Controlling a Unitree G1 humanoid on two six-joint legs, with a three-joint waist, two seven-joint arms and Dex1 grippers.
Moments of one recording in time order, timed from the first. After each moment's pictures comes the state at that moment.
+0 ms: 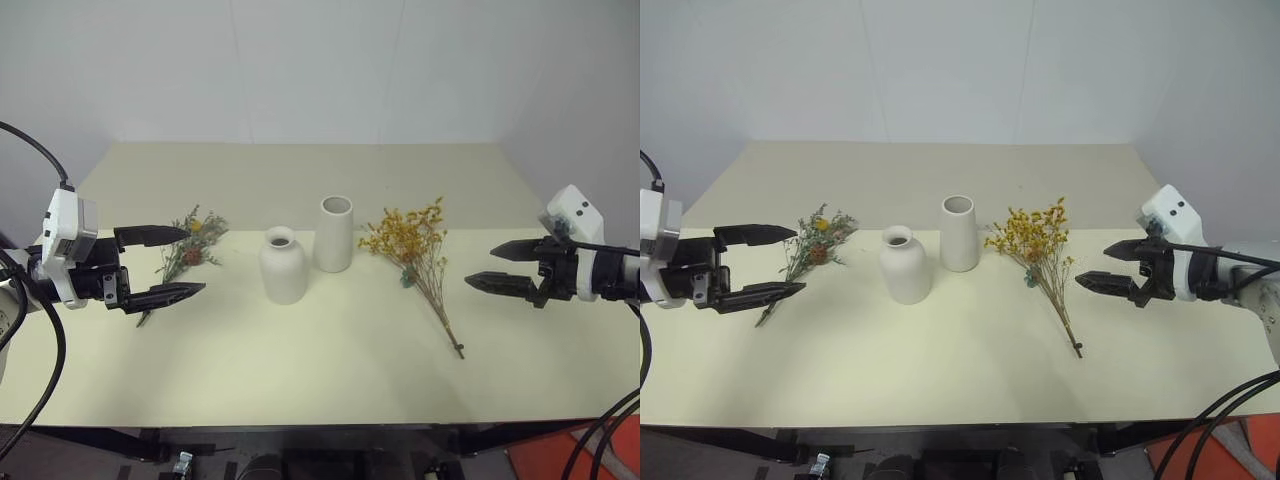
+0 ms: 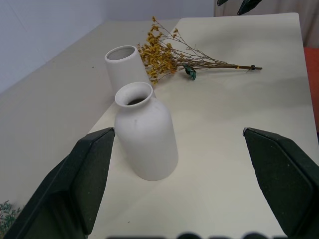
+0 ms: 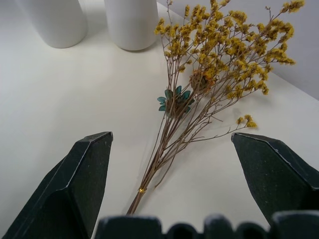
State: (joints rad) left arm -0.27 1.05 0.42 -0.14 -0.69 0.42 -1.31; right arm -0.46 -1.11 -0.21 -0.23 0.57 0.97 0.98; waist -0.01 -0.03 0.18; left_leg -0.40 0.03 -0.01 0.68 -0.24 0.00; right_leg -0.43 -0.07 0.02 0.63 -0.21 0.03
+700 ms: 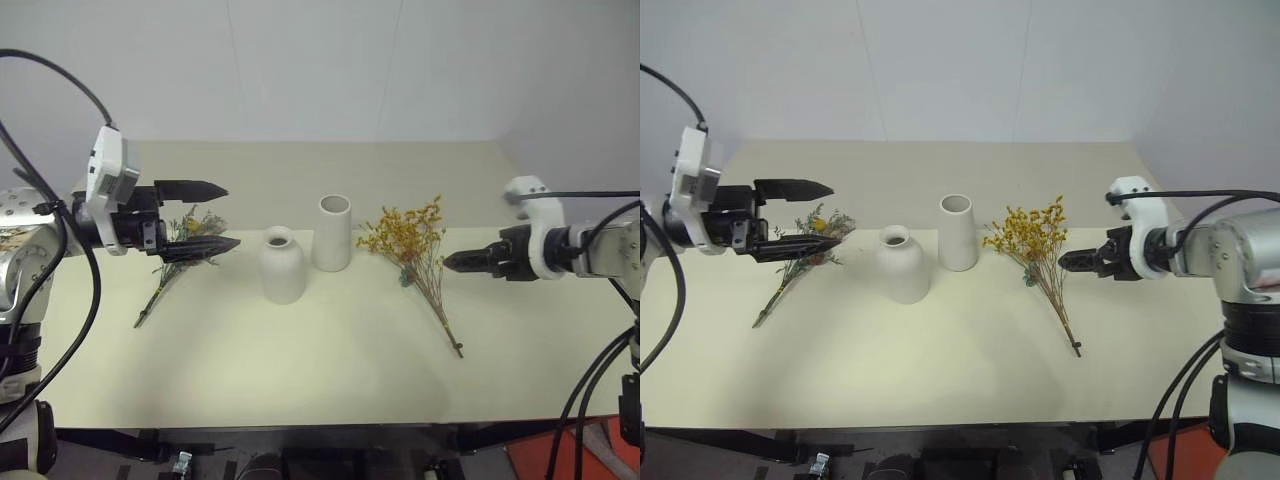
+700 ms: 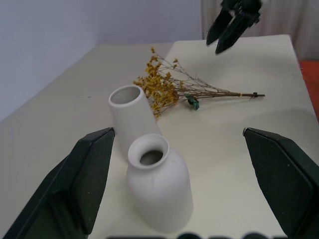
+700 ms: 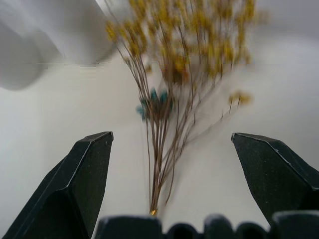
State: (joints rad) left arm -0.71 1.00 0.14 0.00 -0.65 0.50 -1.30; right arm -0.88 -0.92 -0.03 -0.08 0.56 1.59 0.64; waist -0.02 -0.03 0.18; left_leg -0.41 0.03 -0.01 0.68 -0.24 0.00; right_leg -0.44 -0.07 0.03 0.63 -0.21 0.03
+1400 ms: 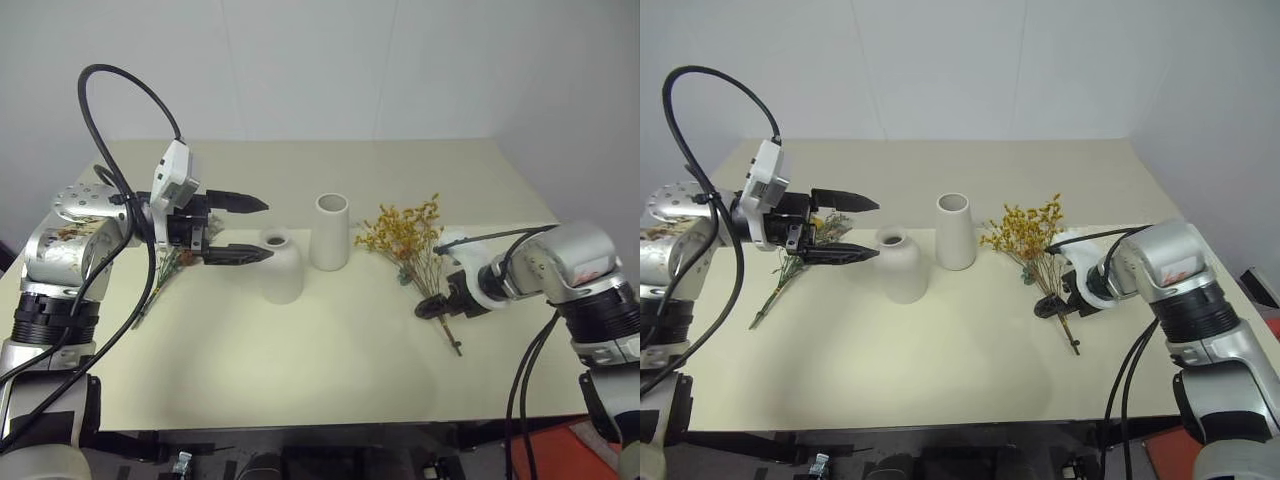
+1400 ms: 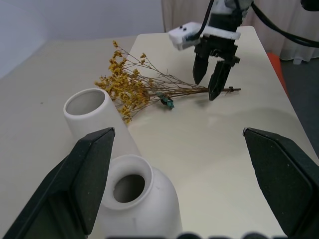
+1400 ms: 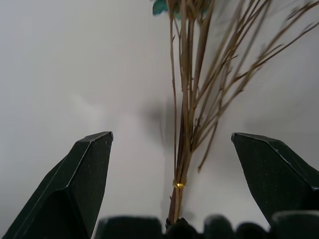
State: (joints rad) left arm -0.85 0.85 0.00 0.13 -0.51 0.45 -1.40; right arm -0.94 -0.81 0.34 0.09 0.55 1.59 0.57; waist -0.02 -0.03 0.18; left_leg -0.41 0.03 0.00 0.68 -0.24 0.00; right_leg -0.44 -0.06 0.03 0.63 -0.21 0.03
